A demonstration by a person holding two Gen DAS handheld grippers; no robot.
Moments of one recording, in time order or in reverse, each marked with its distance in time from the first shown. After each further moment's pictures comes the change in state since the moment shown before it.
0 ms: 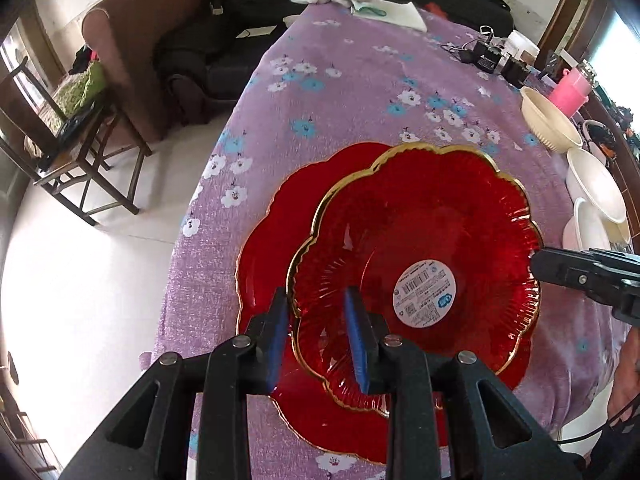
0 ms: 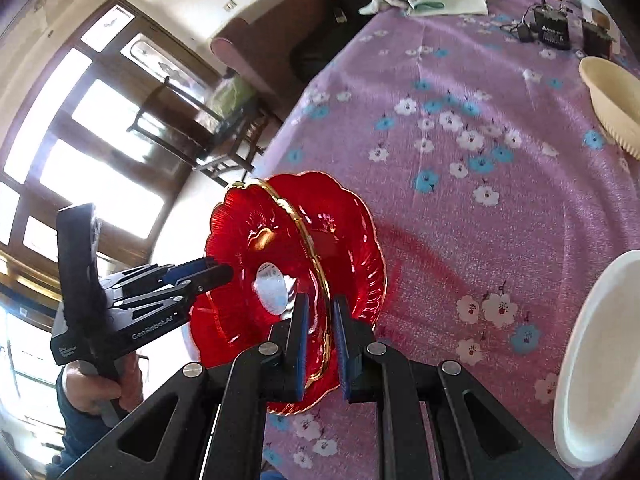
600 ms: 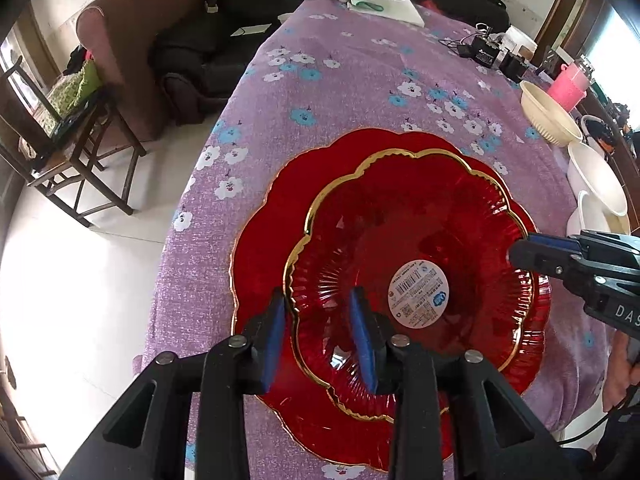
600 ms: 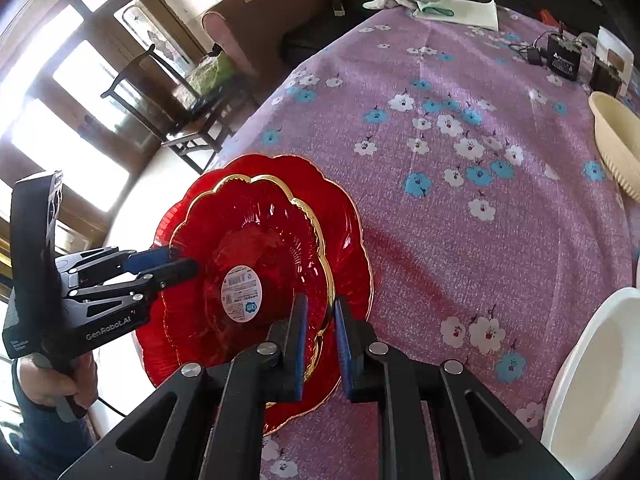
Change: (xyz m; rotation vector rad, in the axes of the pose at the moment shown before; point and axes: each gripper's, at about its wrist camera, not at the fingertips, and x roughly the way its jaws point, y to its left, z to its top) left arm 0.010 0.006 -0.006 0.012 -0.001 -0.028; right arm 0.028 0.009 0.005 -0.114 0.020 -0.160
